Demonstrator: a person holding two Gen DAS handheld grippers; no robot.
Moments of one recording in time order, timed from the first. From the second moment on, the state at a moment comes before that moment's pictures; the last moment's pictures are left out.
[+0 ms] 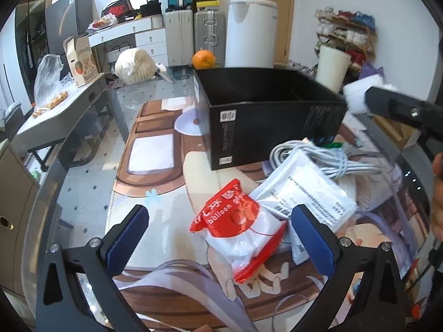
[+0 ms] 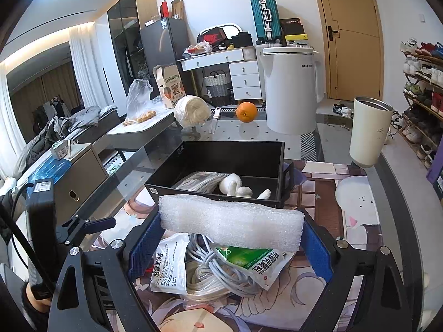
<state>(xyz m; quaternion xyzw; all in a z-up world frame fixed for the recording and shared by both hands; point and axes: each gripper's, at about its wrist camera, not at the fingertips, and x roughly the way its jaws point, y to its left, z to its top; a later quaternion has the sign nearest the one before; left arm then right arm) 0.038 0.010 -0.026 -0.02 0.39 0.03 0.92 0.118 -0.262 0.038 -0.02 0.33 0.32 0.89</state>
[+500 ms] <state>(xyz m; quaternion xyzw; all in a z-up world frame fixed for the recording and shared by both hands) 0.036 0.024 -0.028 -0.04 0.40 0.04 0.91 0.119 -0.260 0.037 -0.02 0.33 0.33 0.88</state>
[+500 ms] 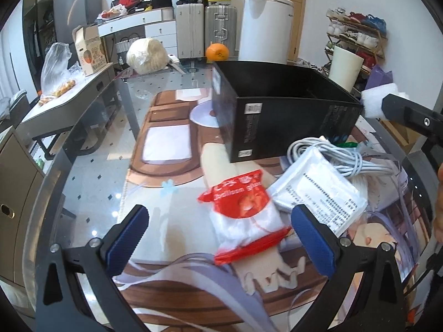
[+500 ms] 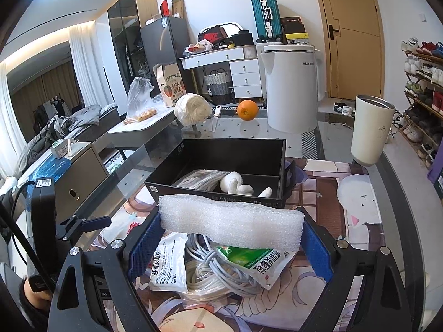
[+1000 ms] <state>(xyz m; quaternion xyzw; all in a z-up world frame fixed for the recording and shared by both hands) 0.043 0.025 -0.038 -0.03 0.42 0.04 0.91 0.120 -0.260 0.035 -0.02 0.33 0.32 0.88</state>
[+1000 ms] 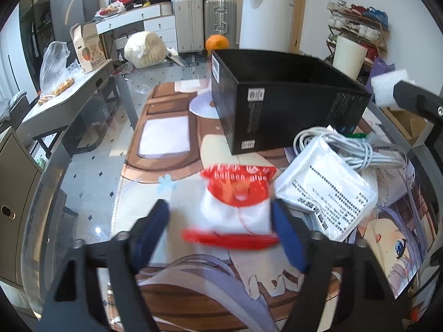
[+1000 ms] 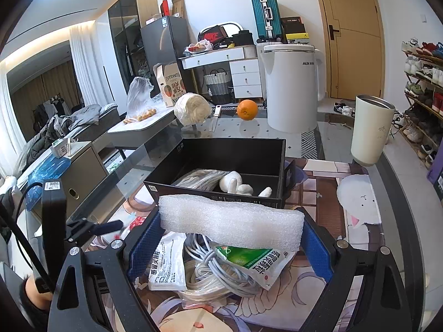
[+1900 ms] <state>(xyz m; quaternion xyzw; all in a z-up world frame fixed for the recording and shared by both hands) 0.022 0.029 -0.018 -0.04 0.36 0.02 0.93 0.120 -0.260 0.034 -0.02 0.33 0.32 0.89</state>
